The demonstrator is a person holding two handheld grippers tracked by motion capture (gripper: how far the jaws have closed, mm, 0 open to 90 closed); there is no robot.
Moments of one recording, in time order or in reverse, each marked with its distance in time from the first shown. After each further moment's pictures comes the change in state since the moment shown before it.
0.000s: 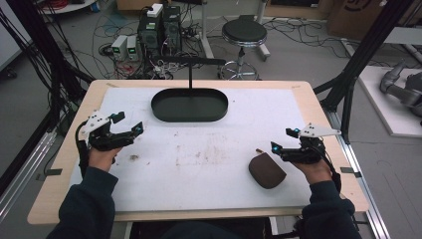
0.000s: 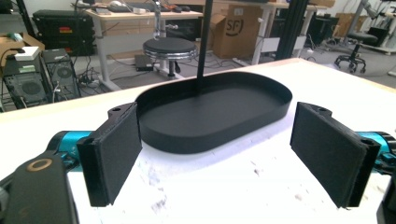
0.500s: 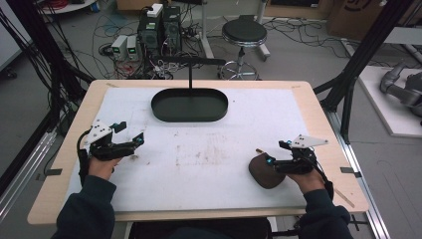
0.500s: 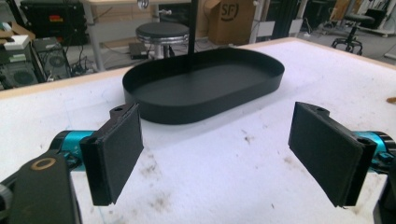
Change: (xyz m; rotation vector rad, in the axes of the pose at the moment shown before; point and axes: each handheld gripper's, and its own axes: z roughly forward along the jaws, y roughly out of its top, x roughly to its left) left arm -0.007 -0.019 -0.010 0.045 -0.017 0.023; right arm 0.017 -0.029 0.016 0.088 0.049 0.021
